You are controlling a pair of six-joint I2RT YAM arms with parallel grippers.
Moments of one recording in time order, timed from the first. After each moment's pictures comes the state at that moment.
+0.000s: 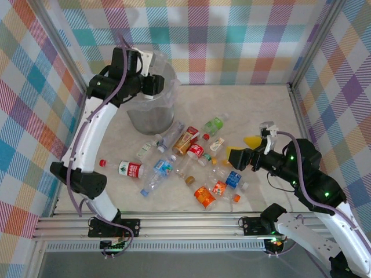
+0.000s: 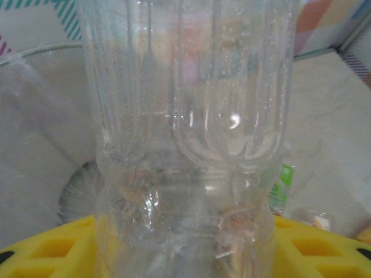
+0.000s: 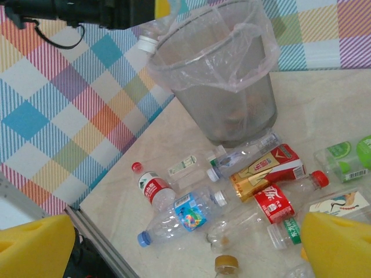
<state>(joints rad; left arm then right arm) -0.35 1.73 2.15 -1.04 0.03 -0.06 0.64 0.61 1.05 -0.69 -0.21 0.43</state>
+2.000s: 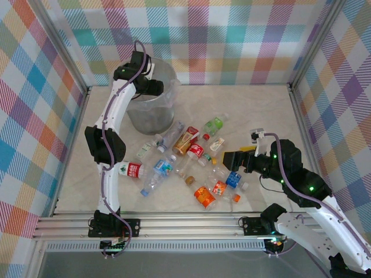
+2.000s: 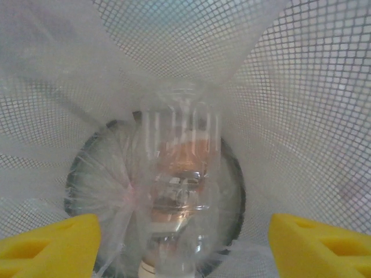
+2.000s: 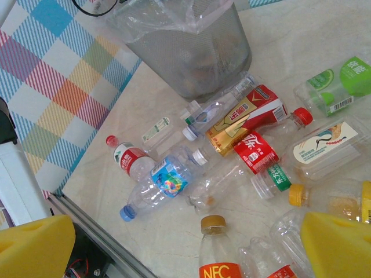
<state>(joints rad) -0.23 2.23 2.41 -1.11 0.00 -0.09 0.64 0.63 0.92 -0.72 -0.18 0.52</state>
